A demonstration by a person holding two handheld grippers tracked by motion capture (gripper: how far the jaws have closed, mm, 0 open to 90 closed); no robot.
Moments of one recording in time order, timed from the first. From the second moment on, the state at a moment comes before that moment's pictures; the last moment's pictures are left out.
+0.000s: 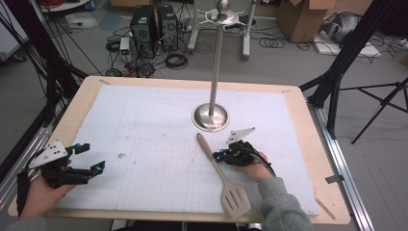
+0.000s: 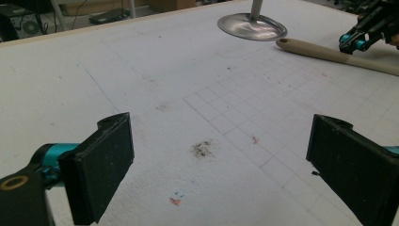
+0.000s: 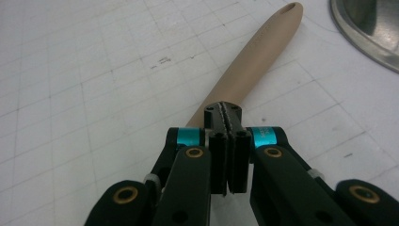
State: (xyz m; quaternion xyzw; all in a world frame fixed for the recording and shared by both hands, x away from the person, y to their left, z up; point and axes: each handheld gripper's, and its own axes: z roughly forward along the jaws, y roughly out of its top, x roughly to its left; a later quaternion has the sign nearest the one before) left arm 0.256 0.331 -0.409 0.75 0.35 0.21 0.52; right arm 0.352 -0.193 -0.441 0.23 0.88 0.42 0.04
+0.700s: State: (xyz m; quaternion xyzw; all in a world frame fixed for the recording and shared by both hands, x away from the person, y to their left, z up) left arm 0.278 0.313 -0.411 0.76 0.34 0.19 0.53; right arm 0.307 -0.188 -0.431 0.16 0.91 0.38 0.00
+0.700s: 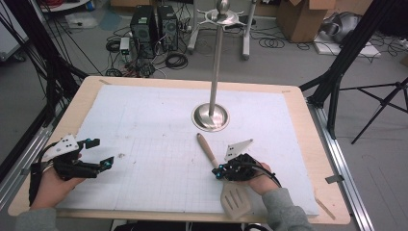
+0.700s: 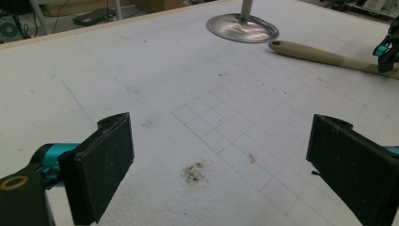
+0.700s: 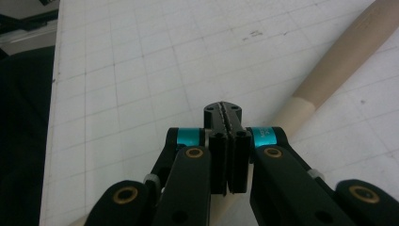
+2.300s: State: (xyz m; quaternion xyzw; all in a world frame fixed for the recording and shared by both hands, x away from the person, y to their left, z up) left arm 0.278 0.317 -0.413 0.76 0.34 0.19 0.52; right arm 0.320 -0.190 -0.404 0.22 0.90 0.37 0.10
